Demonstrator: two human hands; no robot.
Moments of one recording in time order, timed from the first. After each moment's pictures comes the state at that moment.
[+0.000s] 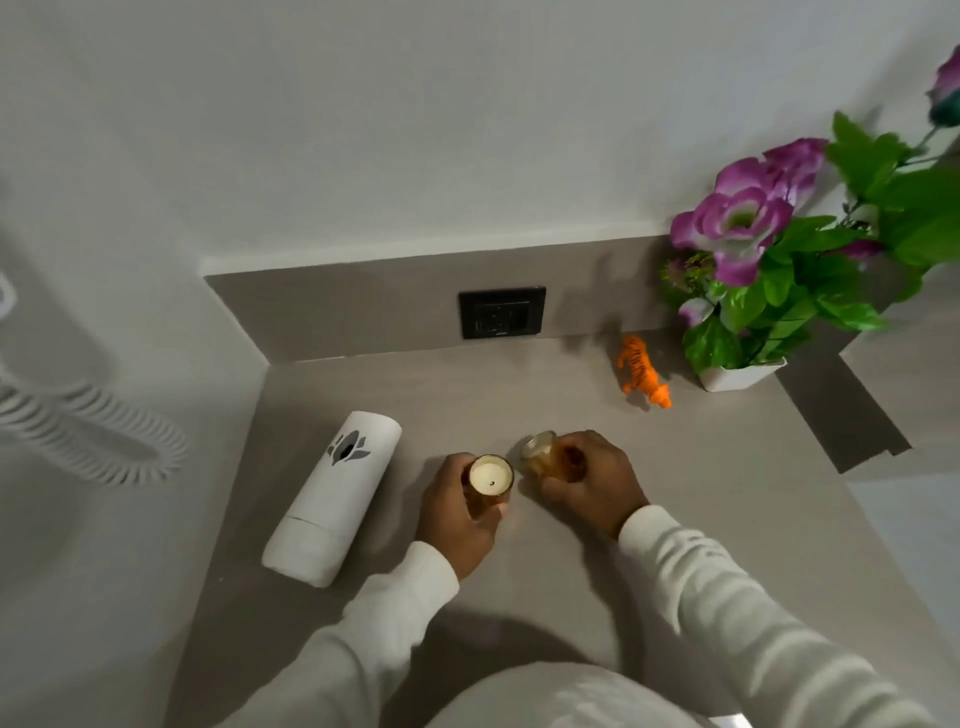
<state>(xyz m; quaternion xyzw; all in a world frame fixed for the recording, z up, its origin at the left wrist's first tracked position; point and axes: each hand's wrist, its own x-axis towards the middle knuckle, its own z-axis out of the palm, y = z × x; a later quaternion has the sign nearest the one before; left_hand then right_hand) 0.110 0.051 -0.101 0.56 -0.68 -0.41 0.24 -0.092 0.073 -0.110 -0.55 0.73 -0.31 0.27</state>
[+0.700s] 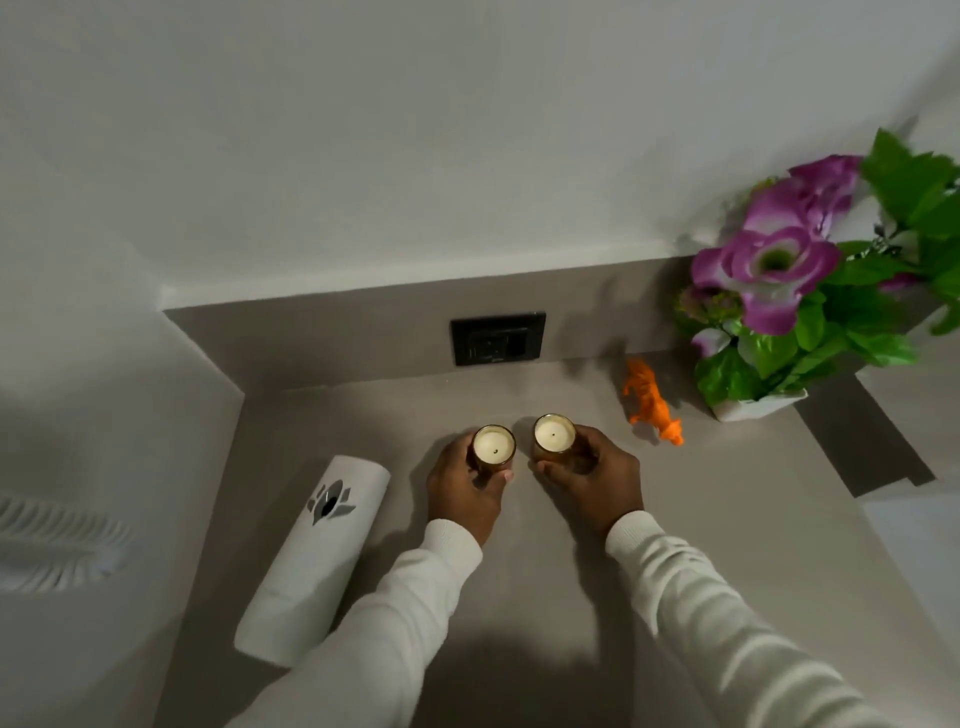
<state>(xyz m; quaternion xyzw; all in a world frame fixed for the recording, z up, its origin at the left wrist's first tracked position) 0.060 -0.026 -0.109 0.58 -0.62 -0.39 0.35 -0.104 0.013 -0.140 -0.42 0.75 -0.44 0.27</state>
